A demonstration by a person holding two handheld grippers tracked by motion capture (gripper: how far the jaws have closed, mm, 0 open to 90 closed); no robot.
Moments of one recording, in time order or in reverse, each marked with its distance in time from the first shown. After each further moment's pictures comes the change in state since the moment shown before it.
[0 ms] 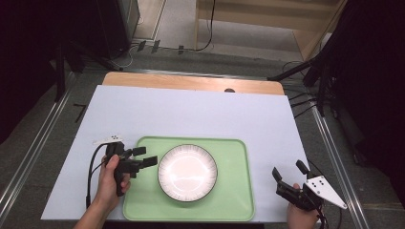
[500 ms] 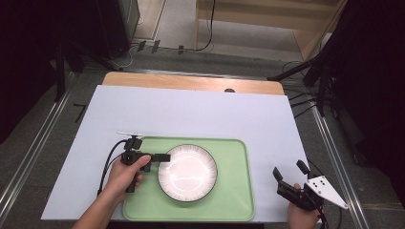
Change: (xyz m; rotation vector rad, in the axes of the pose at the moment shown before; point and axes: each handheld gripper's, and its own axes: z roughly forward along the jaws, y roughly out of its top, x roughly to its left) left arm 0.015 0.009 0.047 0.206 -0.007 -0.236; right arm -0.002 0.000 0.000 -0.006 0.001 -0.001
